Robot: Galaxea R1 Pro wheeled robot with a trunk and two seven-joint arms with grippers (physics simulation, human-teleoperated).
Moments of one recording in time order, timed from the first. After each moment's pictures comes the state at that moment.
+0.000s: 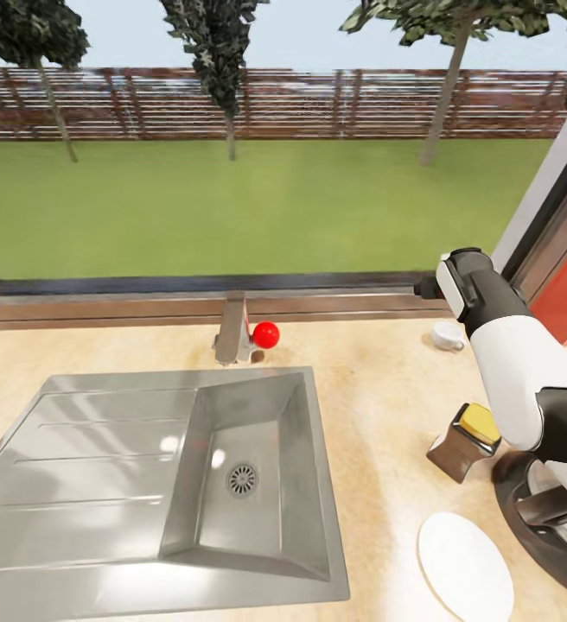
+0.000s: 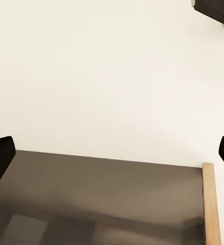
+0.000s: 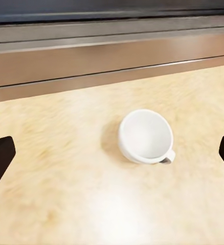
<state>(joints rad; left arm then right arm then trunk) 0.00 0.09 -0.47 0.01 0.40 0.03 0.21 -1.45 -0.13 -0.01 -0.56 0.04 0.87 -0.22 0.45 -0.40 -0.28</state>
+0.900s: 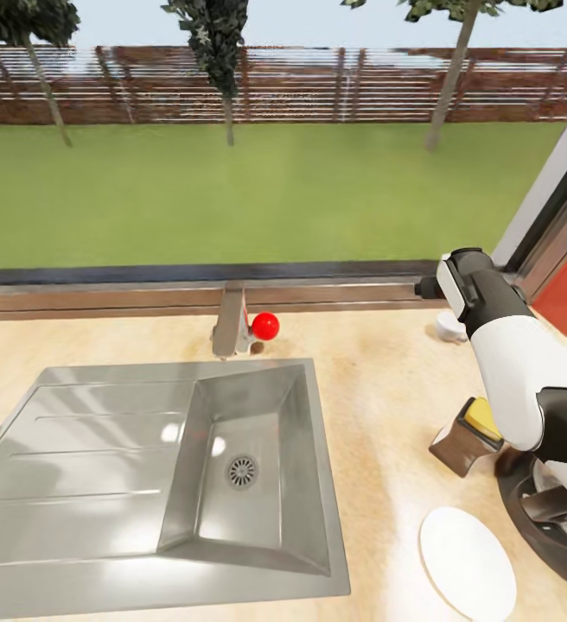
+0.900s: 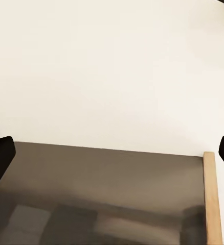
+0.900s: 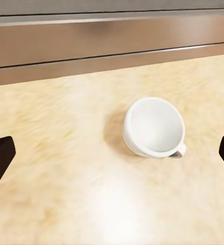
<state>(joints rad) 0.00 0.09 -0.47 0.01 0.40 0.03 0.21 -1.45 -0.13 -0.01 -0.56 0.04 0.87 -0.22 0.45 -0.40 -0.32</state>
